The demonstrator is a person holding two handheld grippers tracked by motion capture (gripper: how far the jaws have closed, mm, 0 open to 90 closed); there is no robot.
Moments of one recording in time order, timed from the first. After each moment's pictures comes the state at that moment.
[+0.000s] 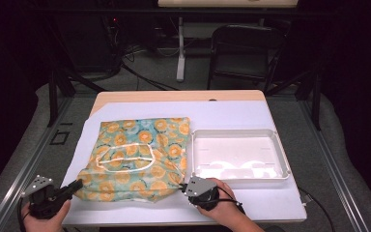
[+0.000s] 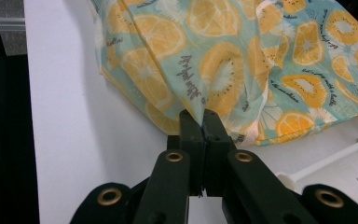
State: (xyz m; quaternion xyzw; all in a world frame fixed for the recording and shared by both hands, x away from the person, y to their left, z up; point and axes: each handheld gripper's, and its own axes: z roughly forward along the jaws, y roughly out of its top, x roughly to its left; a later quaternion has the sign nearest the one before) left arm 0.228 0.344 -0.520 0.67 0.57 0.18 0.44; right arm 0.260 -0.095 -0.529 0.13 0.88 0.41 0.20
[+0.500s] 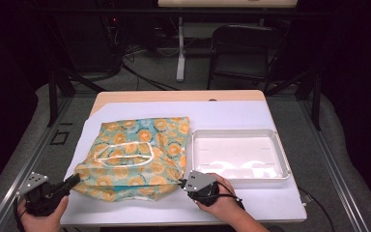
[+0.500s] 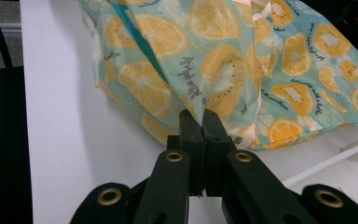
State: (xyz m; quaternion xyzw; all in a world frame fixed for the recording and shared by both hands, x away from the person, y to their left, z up) left arm 0.229 0.343 -0.504 0.66 0.55 0.21 0.46; right arm 0.267 -0.094 -0.514 0.14 0.88 0.41 0.20
